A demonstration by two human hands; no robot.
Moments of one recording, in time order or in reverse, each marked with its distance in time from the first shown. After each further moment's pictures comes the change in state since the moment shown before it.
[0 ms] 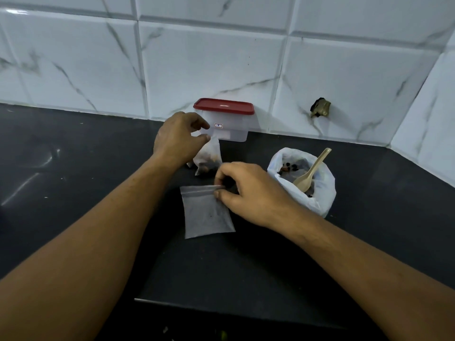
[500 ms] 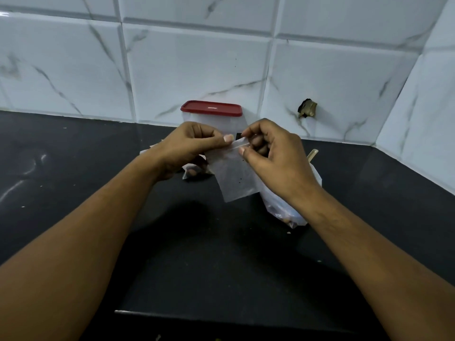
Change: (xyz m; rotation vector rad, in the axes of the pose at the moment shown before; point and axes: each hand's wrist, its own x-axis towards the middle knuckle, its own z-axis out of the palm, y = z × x) left_hand -0.019 0.045 -0.011 -0.733 -0.585 -0.051; right_hand 0.000 0.026 -0.048 0.191 0.445 0.117
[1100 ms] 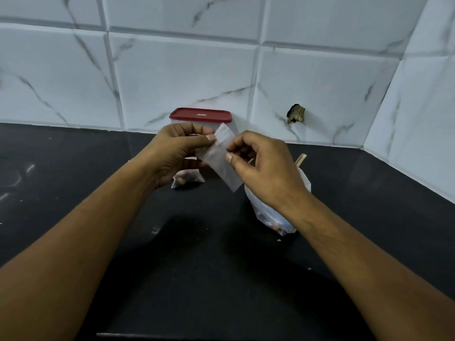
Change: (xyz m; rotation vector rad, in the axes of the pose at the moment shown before) left_hand 0.009 0.006 0.007 -0.269 0.190 -0.076; right_hand 0.000 0.000 -0.001 -0.067 -0.014 -0.055
